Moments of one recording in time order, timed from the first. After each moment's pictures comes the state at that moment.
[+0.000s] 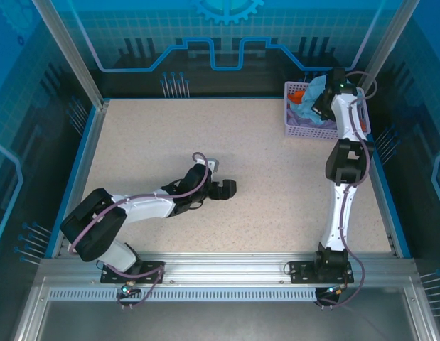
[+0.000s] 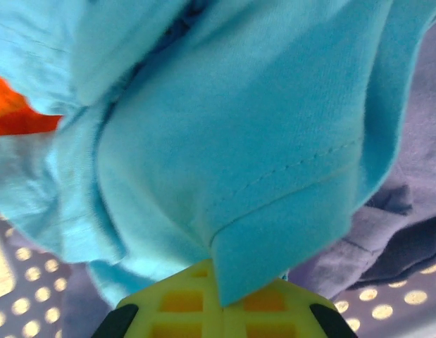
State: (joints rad) left arm -0.72 1.53 0.68 0.18 -0.01 -0.62; right arm -0.13 2.42 2.42 -1.05 0.10 0.55
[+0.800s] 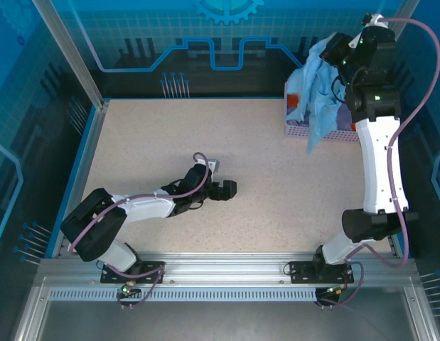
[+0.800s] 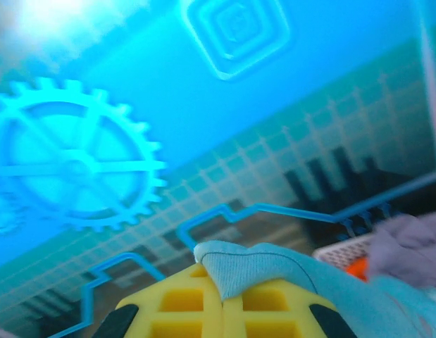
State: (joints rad) left arm -0.72 1.52 0.68 0.18 0.01 -0.61; right arm 0.09 1.60 2.16 -0.63 0.07 0.53
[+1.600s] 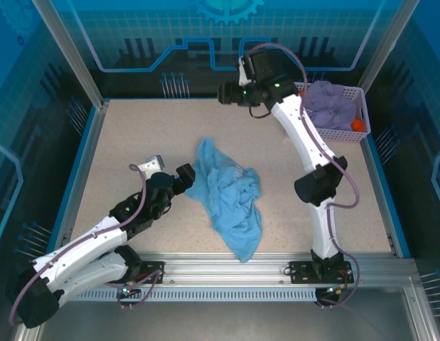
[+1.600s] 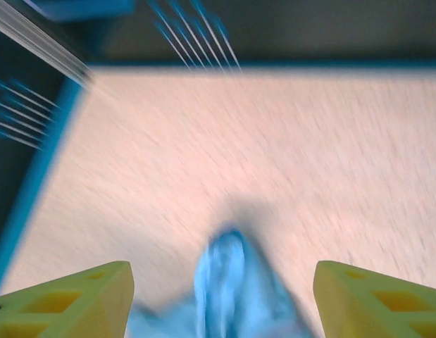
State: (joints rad) left arm -0.64 0.87 0.59 -0.25 -0.44 -0.94; right arm 0.45 2.17 2.46 -1.10 -0.12 0.41
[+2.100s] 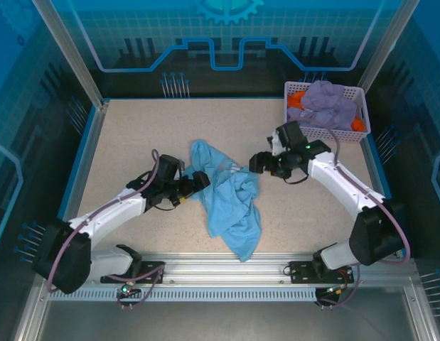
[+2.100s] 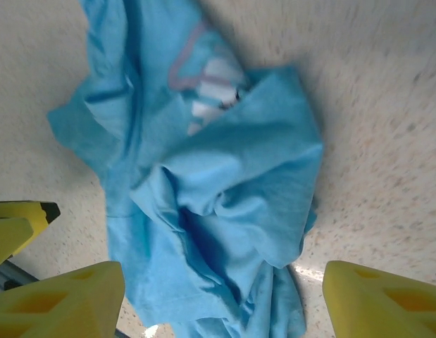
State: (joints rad) left arm -0.45 1.25 0.68 -0.32 0.33 -0.96; right arm 0.38 1.45 1.12 -0.76 -0.35 0.50
